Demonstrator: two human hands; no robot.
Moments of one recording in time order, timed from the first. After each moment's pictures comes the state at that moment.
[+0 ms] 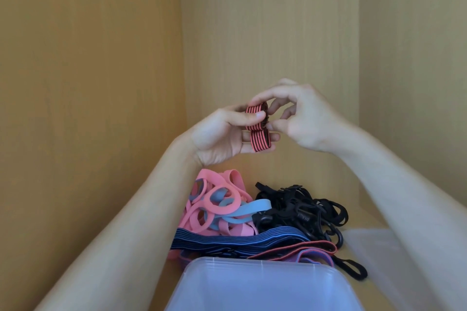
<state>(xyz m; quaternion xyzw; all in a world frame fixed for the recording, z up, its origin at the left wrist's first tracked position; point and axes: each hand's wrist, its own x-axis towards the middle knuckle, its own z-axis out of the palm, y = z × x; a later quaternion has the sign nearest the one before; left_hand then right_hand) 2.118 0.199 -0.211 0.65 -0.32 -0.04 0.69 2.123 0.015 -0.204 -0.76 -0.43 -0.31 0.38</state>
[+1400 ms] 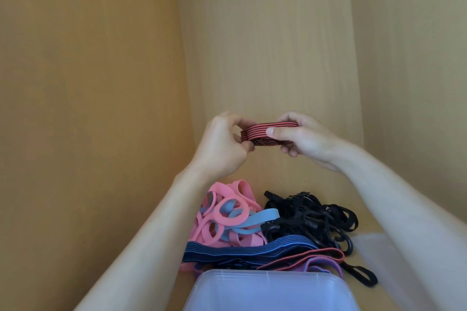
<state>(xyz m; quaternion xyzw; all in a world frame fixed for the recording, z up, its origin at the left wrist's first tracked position) 2.102 0.191 -0.217 0.83 -0.20 0.38 0.35 2.149 0.003 -0.219 -0.74 -0.29 -0.15 0.58</state>
